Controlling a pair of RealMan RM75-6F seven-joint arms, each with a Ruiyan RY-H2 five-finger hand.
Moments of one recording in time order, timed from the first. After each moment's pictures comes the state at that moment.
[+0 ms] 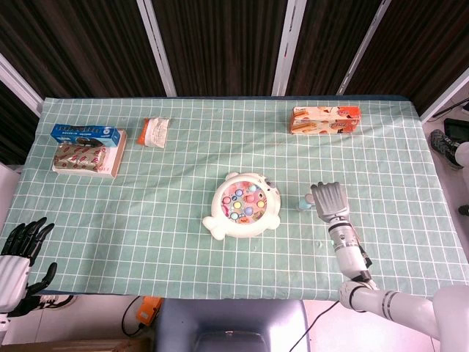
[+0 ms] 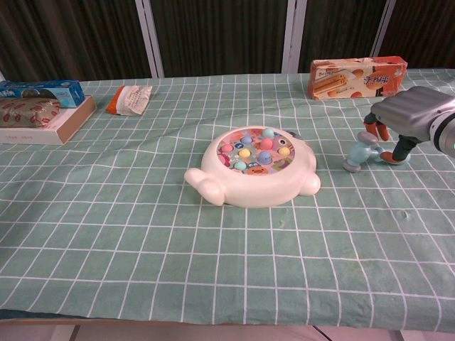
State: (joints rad) left arm -0.08 -1.09 0.02 -1.54 1.65 1.57 -0.11; right arm 0.72 -1.59 0.13 -1.27 -0.83 1.05 -0.87
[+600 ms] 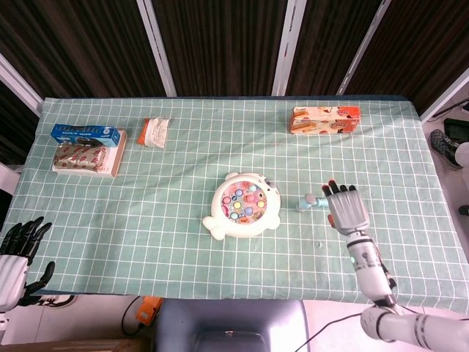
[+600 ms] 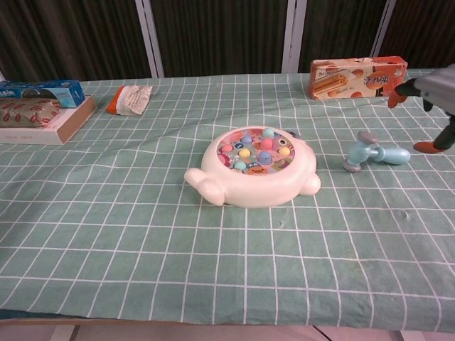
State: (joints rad) left arm -0.08 -1.09 0.01 -1.53 1.64 1.57 -0.10; right arm 0.57 -1.40 0.07 -1.61 -1.00 1.28 -0.79
